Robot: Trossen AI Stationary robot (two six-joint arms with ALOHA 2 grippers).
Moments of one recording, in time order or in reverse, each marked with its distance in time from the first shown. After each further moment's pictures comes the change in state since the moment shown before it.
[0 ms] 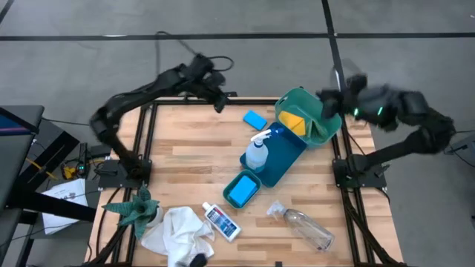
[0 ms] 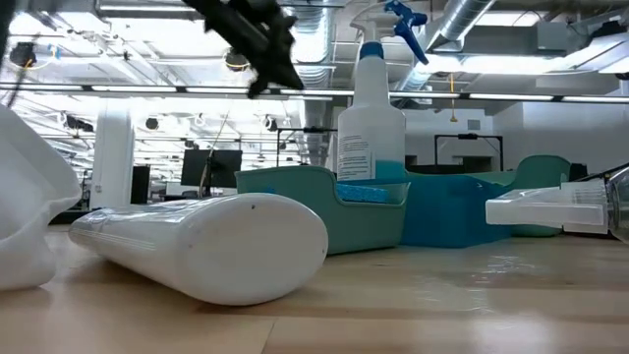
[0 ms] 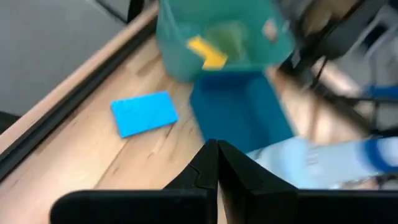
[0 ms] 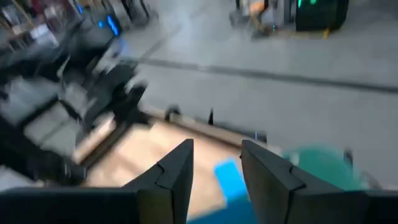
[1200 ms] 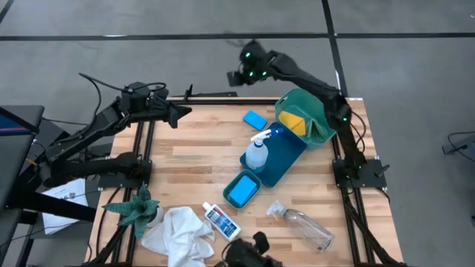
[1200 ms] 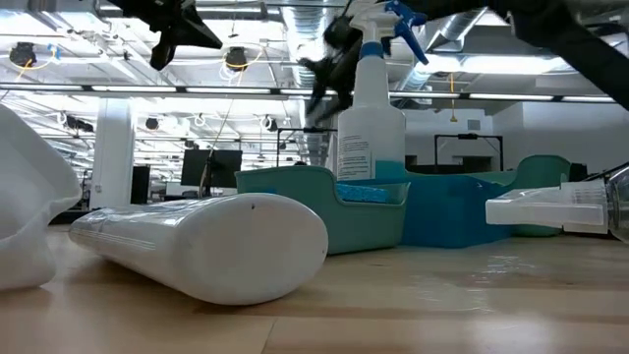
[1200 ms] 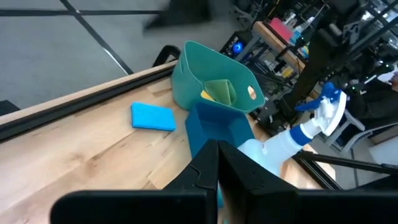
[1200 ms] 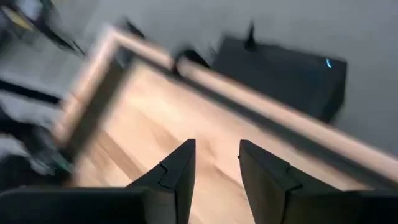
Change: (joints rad) left arm 0.024 -0.793 -0.627 0.214 -0.146 -0.306; right arm -0.594 1.134 0.616 0.223 -0.895 -0.153
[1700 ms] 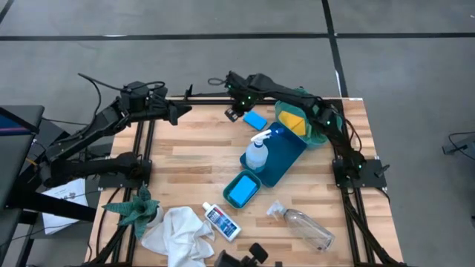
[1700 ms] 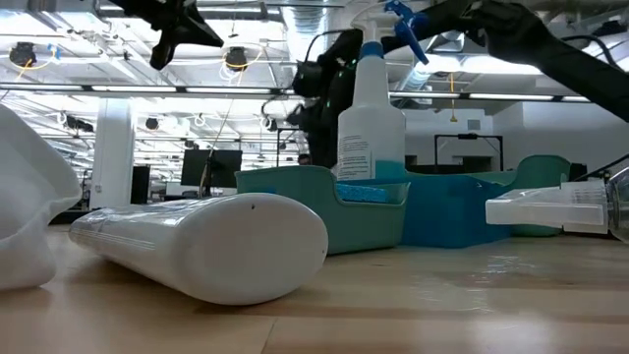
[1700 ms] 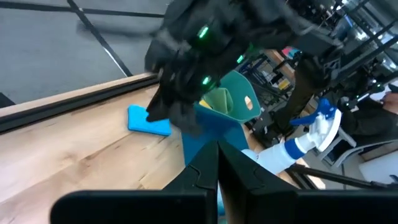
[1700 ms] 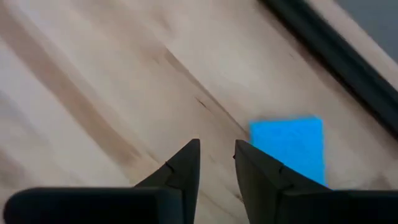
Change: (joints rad) left arm 0.000 0.000 0.000 0.025 -0.012 -0.078; right arm 0.101 0.185 0.001 -0.266 0.110 -0.265
